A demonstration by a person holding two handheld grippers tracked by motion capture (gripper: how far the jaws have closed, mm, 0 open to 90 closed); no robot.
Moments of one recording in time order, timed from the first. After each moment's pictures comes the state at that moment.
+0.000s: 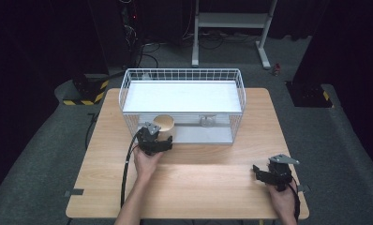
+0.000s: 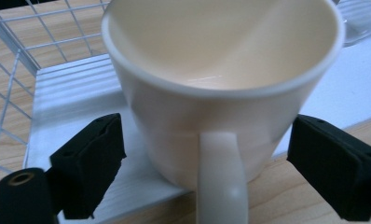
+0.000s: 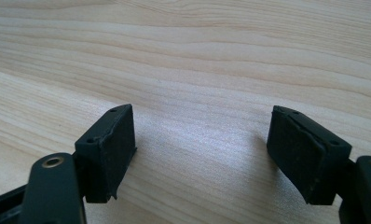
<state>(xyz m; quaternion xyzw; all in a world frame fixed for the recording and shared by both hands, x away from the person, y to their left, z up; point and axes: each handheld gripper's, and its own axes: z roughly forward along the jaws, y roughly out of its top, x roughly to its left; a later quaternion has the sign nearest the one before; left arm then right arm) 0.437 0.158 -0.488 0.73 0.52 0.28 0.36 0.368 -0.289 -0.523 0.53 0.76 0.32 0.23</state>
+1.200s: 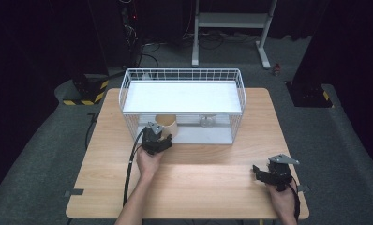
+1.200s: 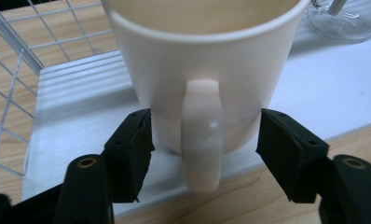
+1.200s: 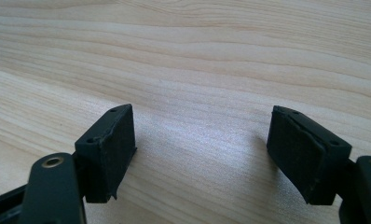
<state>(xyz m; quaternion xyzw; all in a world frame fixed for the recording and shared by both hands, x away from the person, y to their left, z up) 0.442 0.148 -0.491 0.72 0.53 0.29 0.34 0.367 -0.289 -0.523 0.53 0.76 0.32 0.23</state>
